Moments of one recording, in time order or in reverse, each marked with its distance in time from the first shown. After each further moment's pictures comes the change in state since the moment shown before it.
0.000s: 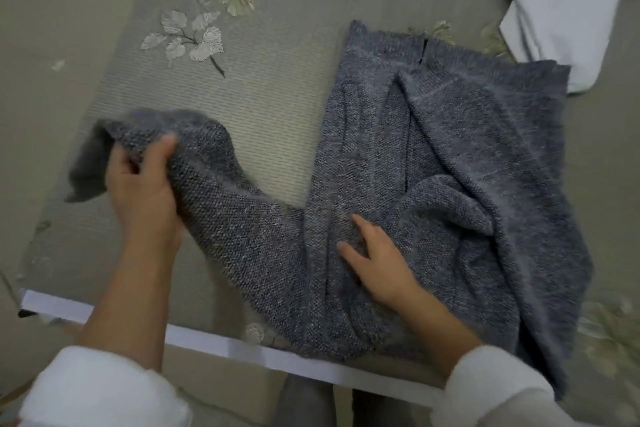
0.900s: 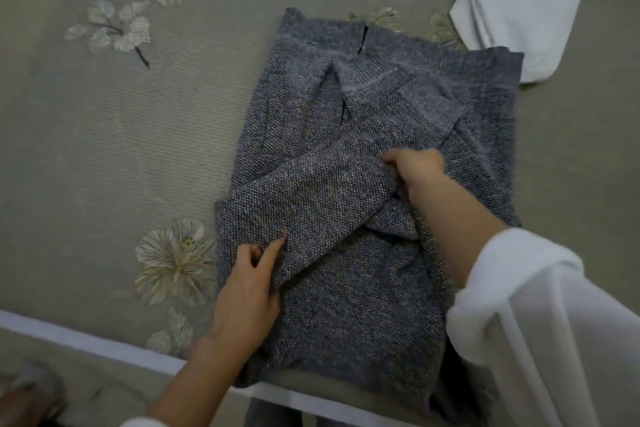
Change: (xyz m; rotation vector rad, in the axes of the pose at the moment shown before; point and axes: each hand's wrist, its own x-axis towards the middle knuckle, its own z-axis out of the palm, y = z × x) left_hand -0.183 -0.148 0.061 1.398 -0.776 0.207; right_hand 0.089 0.055 -0.178 0.696 0.393 0.405
